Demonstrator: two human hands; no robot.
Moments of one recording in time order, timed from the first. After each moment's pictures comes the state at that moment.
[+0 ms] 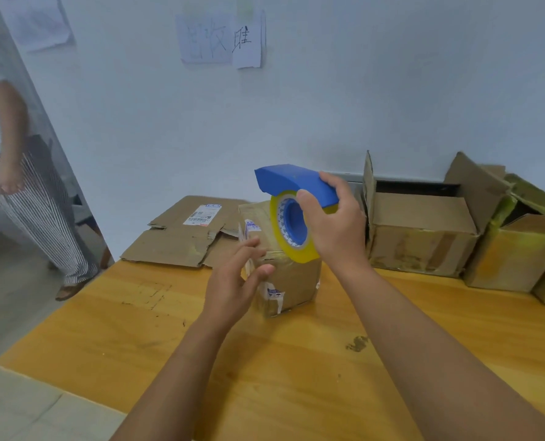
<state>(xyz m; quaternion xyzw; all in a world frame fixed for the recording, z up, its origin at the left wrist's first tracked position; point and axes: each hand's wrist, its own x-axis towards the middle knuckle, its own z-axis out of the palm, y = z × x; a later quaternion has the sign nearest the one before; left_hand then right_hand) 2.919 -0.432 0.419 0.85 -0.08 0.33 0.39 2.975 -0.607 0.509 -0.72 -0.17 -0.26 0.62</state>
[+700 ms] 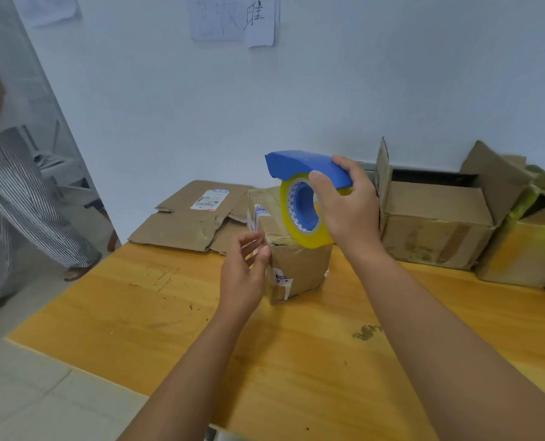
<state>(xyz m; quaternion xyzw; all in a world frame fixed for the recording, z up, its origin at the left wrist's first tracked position) 2.912 -0.454 0.410 0.74 0.02 0.32 0.59 2.977 -0.607 0.514 -0.72 -0.16 -0.23 0.63</state>
